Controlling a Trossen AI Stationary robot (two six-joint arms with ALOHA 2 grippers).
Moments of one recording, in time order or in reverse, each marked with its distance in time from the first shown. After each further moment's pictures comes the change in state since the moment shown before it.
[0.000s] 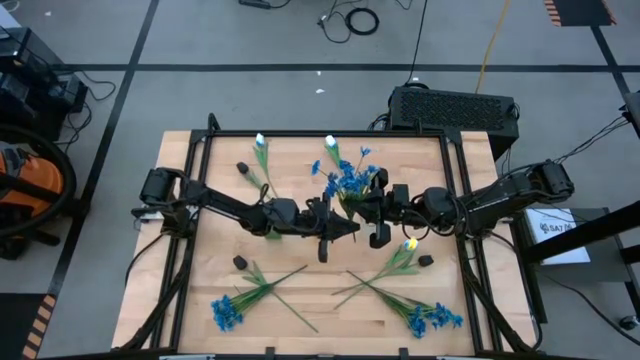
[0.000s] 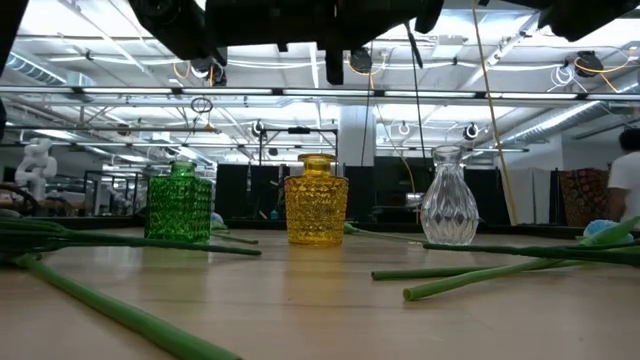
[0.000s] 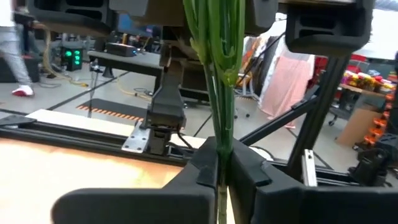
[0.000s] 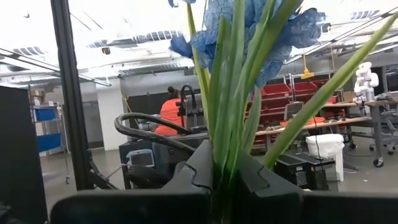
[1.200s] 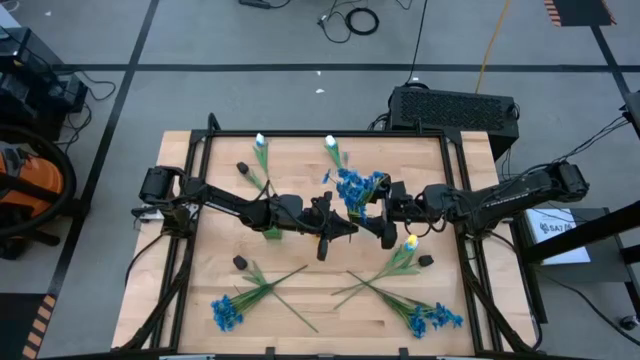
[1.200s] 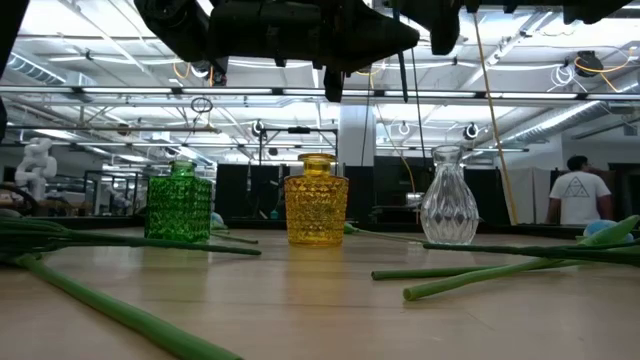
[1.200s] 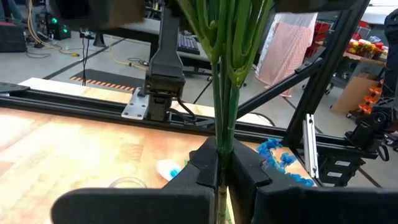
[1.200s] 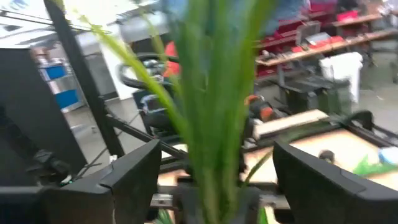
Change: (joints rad) left arm 0.044 -0.008 0.000 -0.149 0.074 -0.002; right arm -0.003 -0.182 -0.001 -0.470 -0.078 0.205
